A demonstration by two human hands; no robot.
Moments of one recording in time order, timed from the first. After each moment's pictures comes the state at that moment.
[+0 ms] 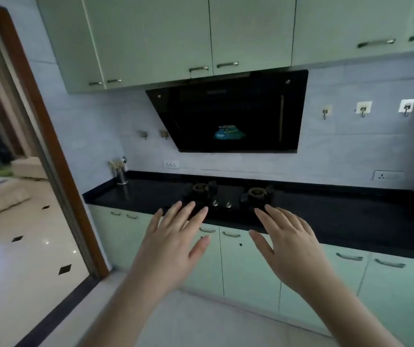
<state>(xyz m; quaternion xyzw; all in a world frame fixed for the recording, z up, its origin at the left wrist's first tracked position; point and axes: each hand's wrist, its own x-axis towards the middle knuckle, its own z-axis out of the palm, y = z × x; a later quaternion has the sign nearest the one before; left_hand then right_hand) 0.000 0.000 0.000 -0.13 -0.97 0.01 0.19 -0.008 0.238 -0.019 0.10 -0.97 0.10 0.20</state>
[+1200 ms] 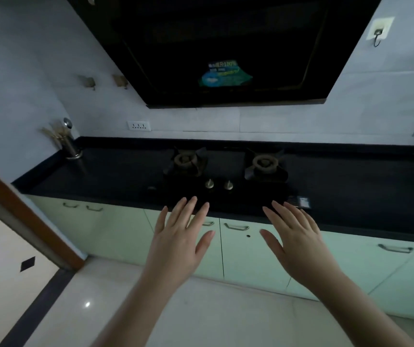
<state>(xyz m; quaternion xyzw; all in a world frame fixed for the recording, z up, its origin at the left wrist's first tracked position) -0.377 -0.058 -0.127 -0.18 -0.97 -0.04 0.12 -0.354 0.192 -0.145 0.05 -0.99 0.12 0.09</state>
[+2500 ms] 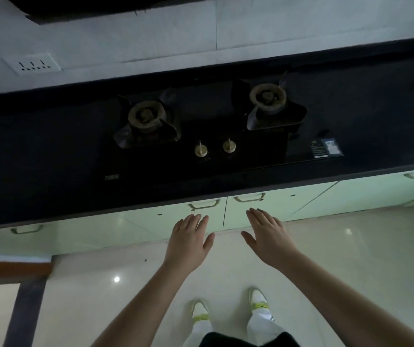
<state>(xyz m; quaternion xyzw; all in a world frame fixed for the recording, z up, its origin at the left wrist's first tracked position) -0.645 -0.134 -0.386 -0.32 -0.94 -0.03 -0.14 -0.560 0.080 -0.373 -0.09 -0.98 0.14 -0.14</state>
